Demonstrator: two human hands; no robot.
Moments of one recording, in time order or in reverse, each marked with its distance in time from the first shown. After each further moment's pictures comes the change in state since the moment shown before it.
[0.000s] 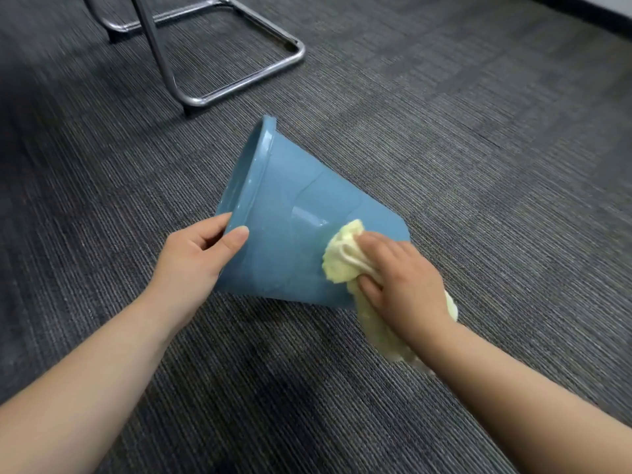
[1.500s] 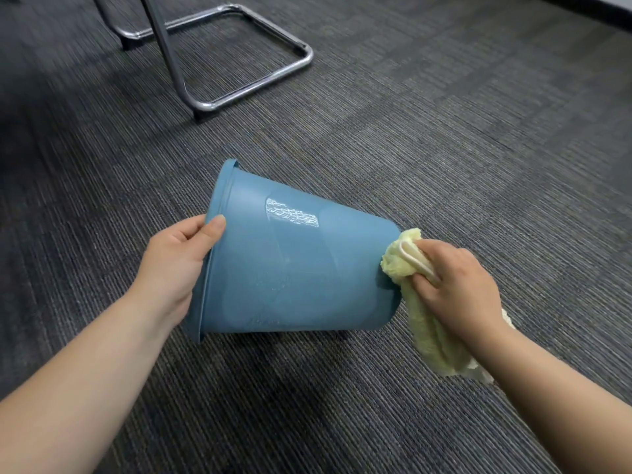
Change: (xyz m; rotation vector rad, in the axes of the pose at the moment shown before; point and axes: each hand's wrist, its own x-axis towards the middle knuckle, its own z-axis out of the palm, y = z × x) left_hand 0.008 0.006 -0.014 -0.207 0.190 -0.232; right_hand -0.008 0.046 -0.005 0.037 -0.011 0.248
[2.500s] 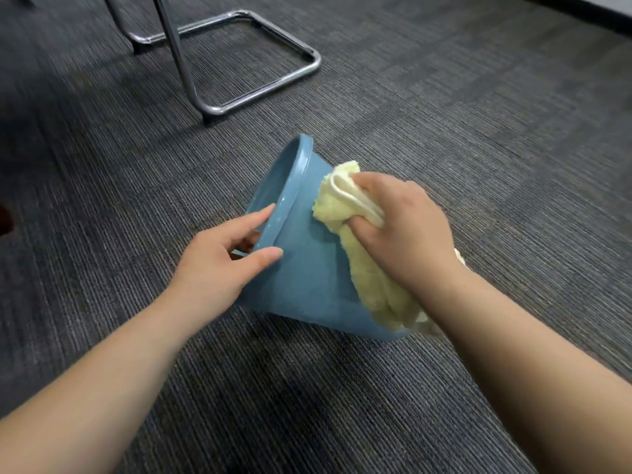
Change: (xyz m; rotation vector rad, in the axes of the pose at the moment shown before) left_hand -0.018 0.020 0.009 0.512 -0.260 0.250; right_hand 0.043 -0.099 -0.022 0.096 0.049 -0.169
